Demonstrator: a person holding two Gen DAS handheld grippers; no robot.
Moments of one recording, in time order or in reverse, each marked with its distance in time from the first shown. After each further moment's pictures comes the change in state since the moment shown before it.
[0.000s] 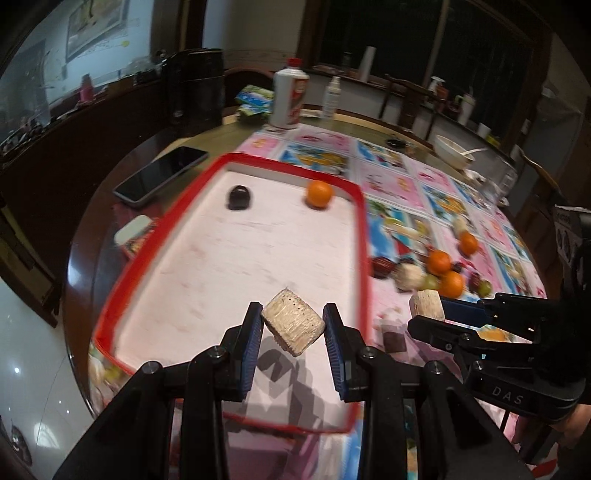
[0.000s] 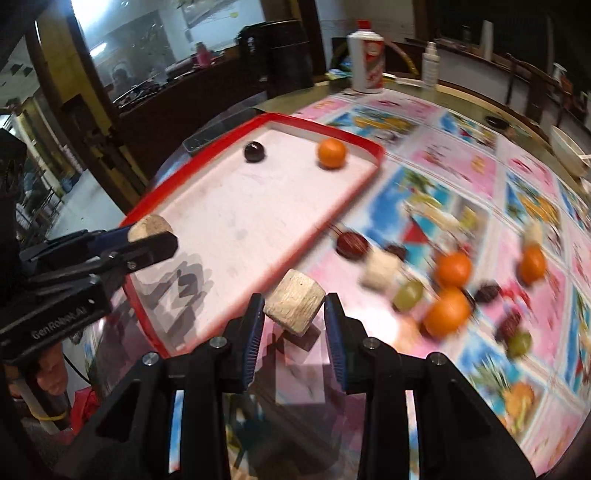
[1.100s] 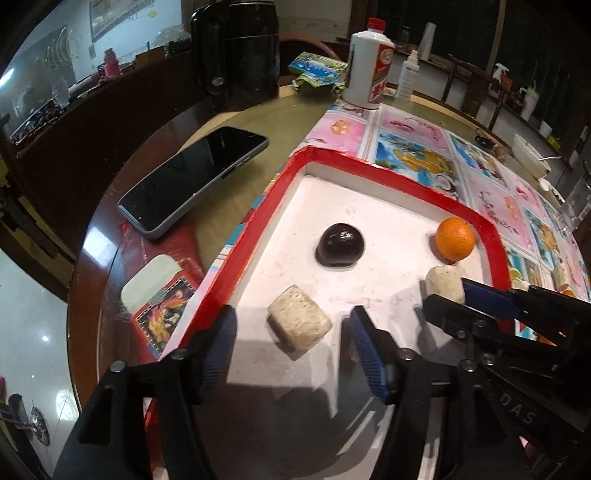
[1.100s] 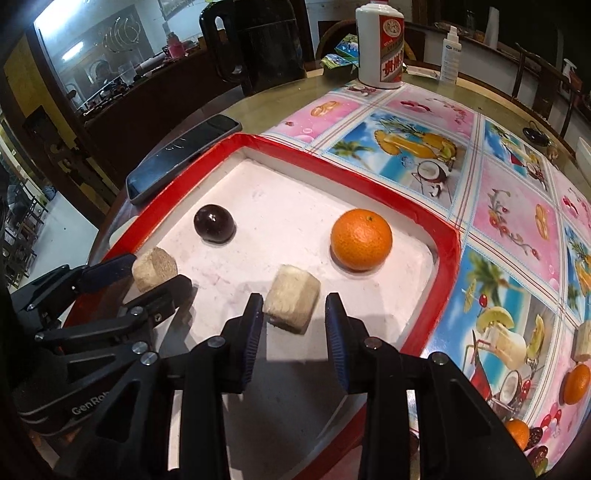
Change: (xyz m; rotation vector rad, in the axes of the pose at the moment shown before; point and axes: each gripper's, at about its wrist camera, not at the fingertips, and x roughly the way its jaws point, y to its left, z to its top) left arm 0.103 0.061 0.065 -0.061 0.118 0.165; right arm 0.109 0.001 0.100 0.055 0.062 -0.058
